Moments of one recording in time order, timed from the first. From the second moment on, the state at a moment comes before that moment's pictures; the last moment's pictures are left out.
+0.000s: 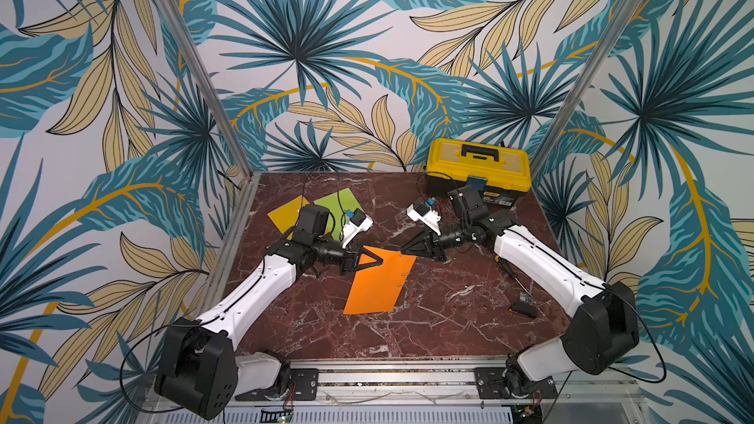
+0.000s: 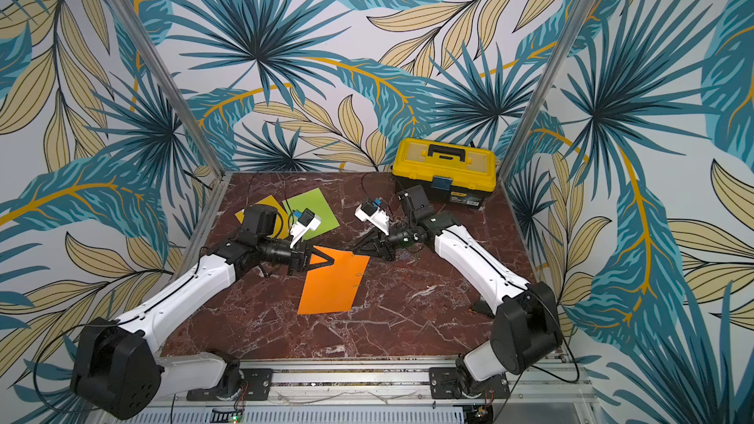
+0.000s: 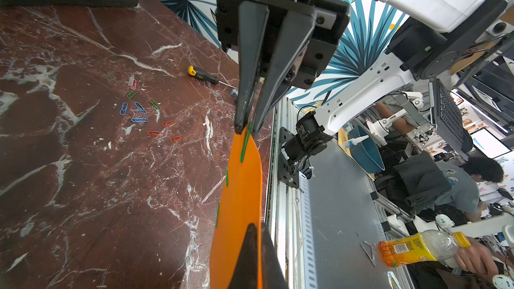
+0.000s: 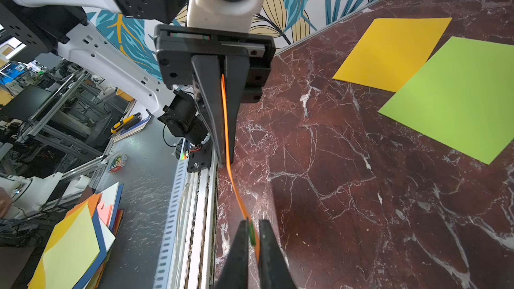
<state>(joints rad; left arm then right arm) -0.35 1.28 0.92 -0.34 1.16 0.01 0.43 1.51 1.25 -0.63 -1.03 -0.37</state>
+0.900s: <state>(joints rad) -0.35 1.28 0.93 -0.38 1.15 0.04 0.43 1.50 1.25 -0.63 -1.03 -0.37</state>
